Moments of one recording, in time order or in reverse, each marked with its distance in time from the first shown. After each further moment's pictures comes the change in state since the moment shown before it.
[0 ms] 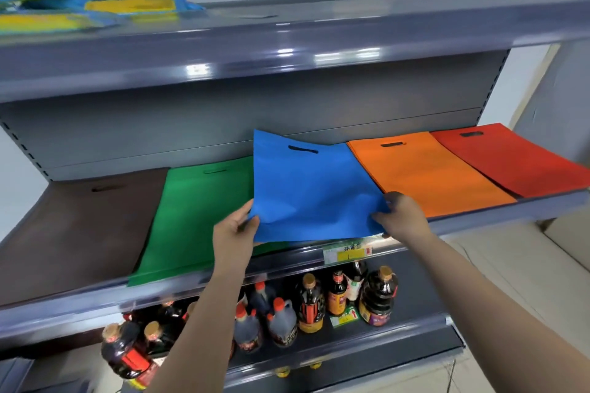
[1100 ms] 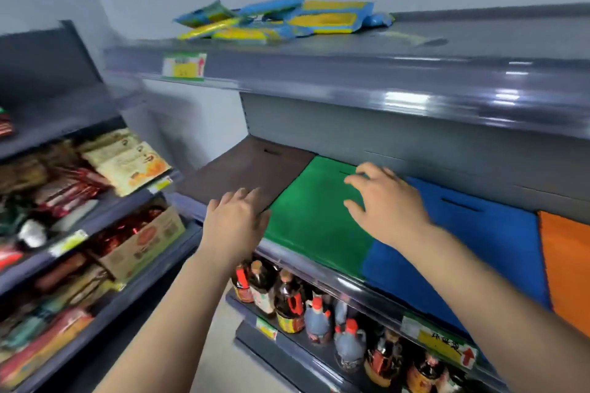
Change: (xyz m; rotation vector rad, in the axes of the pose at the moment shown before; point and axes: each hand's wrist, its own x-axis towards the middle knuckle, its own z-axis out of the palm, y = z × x) left_hand -0.042 0.064 -0.077 1.327 0.391 -0.037; right_hand 0.033 -0.151 0.038 -0.471 -0.203 -1.154
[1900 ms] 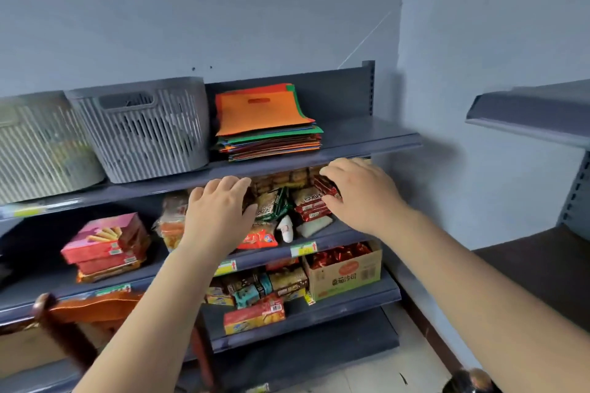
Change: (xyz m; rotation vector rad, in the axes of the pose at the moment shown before) left_hand -0.104 -0.384 -0.164 0.481 0.160 -0.729; right_hand 0.198 -0.464 0.025 0.253 0.137 -0.907
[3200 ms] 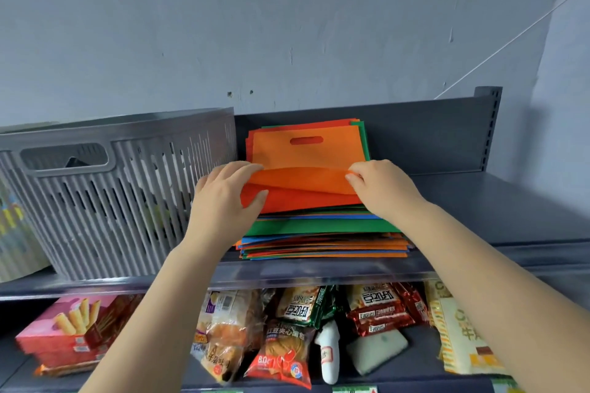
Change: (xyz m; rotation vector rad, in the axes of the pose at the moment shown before) left_hand 0.276 -0.100 0.113 -0.248 0.325 -0.090; right_hand 0.353 0.086 0.137 0.312 0.074 -0.066
